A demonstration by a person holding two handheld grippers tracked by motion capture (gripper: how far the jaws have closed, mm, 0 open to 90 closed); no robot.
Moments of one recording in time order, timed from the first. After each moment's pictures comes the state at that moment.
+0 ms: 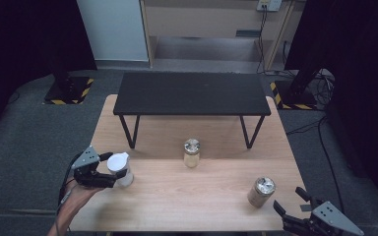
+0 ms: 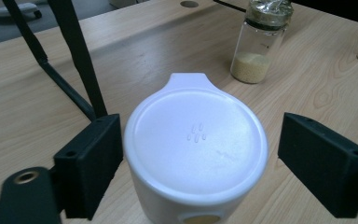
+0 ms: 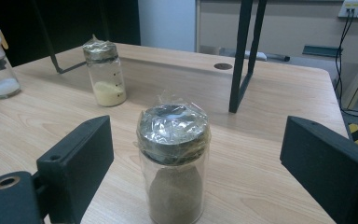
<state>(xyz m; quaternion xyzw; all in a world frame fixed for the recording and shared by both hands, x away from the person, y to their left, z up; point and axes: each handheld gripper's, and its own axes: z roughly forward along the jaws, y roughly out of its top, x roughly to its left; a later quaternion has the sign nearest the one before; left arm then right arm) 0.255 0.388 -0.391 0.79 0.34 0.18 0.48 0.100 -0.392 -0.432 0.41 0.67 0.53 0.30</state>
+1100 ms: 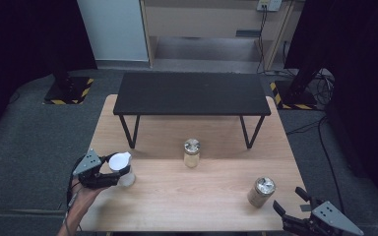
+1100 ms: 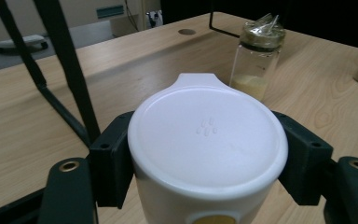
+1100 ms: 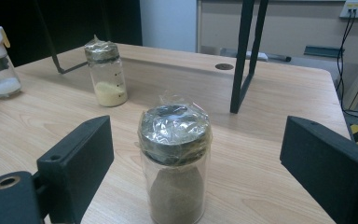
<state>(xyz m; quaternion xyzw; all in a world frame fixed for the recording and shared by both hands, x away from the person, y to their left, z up) 0.248 0.387 -0.416 0.76 0.32 0.20 0.53 0.101 -0.392 -0.433 0.41 0.67 0.53 0.30</state>
